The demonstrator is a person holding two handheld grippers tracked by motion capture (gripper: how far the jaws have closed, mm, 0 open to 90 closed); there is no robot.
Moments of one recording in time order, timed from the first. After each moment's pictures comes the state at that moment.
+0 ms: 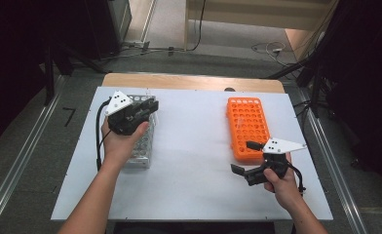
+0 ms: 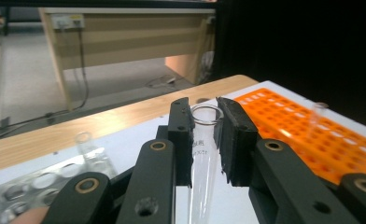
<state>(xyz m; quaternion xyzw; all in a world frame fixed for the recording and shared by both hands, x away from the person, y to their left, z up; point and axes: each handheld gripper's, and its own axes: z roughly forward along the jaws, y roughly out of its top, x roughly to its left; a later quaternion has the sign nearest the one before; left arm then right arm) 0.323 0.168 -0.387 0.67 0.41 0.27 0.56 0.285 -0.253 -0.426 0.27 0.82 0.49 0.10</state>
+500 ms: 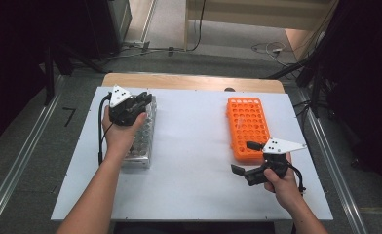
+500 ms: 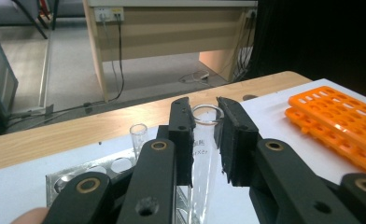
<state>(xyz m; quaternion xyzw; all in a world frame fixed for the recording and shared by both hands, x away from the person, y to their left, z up) 0.358 0.177 -0.408 0.65 0.45 0.31 0.52 0.285 -0.254 -0.427 0.27 0.82 0.49 0.10</state>
